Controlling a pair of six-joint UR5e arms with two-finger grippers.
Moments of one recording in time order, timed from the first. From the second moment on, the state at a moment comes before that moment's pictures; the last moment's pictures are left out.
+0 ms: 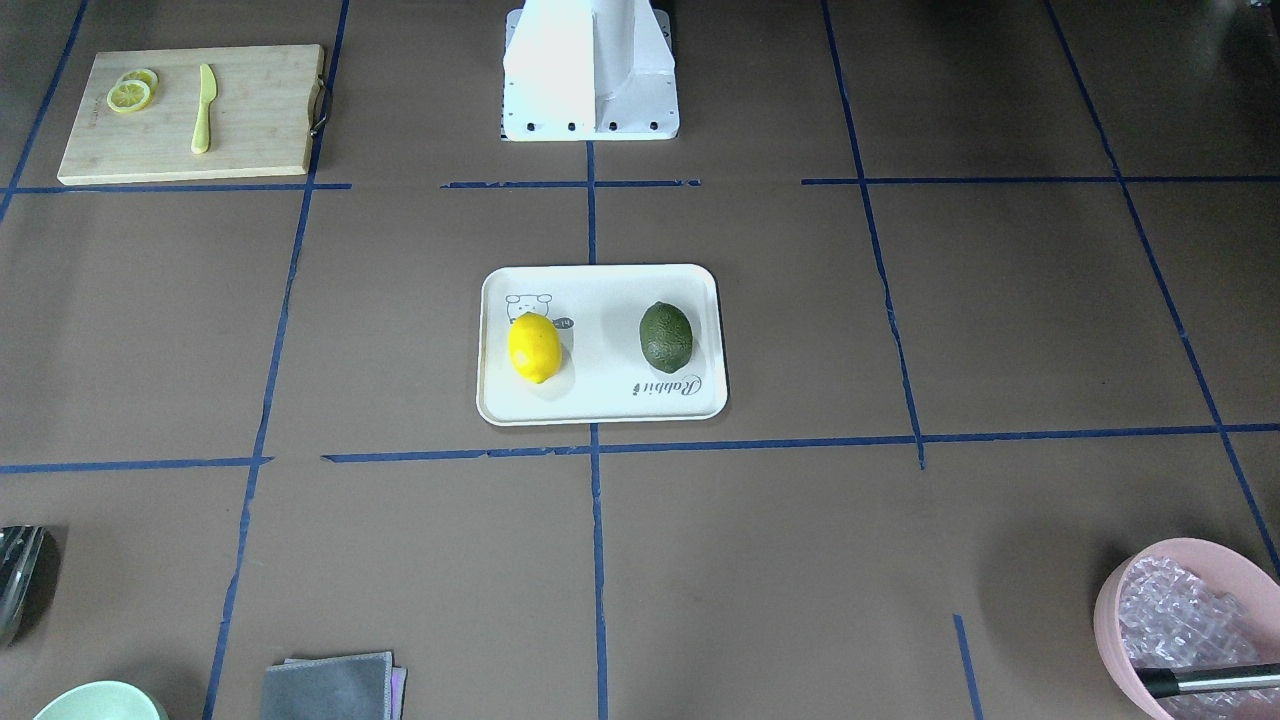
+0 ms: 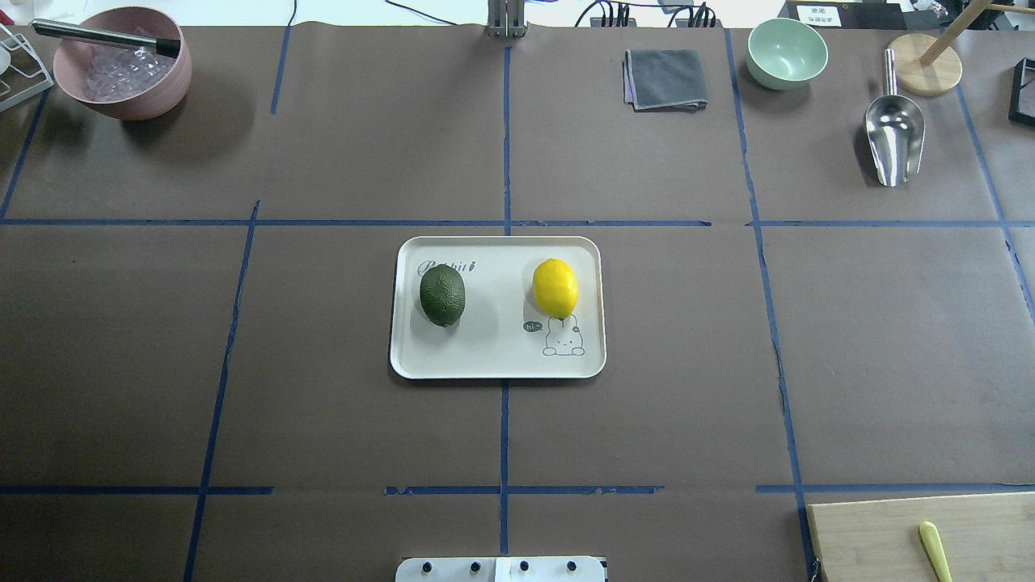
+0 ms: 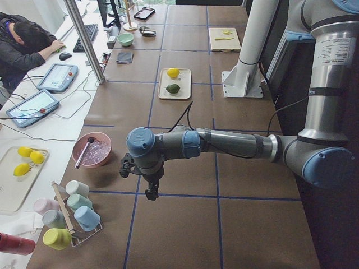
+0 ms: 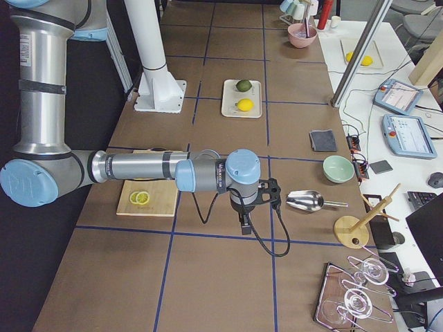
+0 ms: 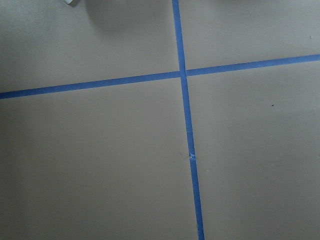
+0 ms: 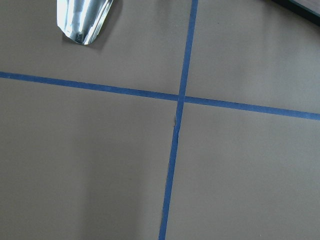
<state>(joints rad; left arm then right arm) -1.62 -1.59 -1.66 -1.35 -2.35 0.24 1.60 -1.67 1.75 -1.56 2.37 -0.09</state>
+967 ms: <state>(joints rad) -1.62 -1.59 -1.67 -1.35 -2.35 0.24 1.60 -1.67 1.75 -1.56 2.37 -0.09</state>
